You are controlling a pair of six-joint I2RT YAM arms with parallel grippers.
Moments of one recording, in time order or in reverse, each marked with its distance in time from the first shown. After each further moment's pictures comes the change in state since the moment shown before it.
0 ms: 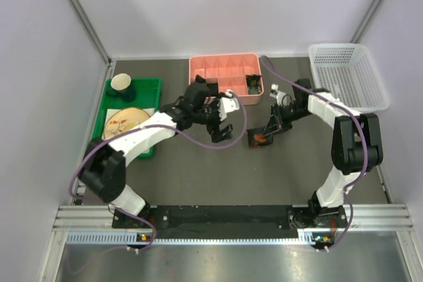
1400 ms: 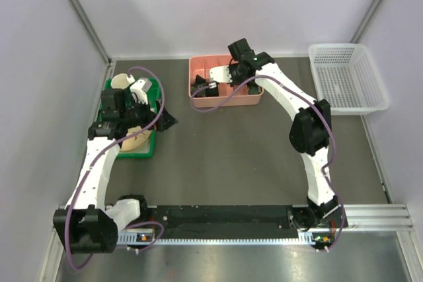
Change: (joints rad) left arm 0.690 -0.512 -0.192 -0.269 0.108 -0.581; right arm 0.423 0.417 0.999 -0.124 0.948 -1.276
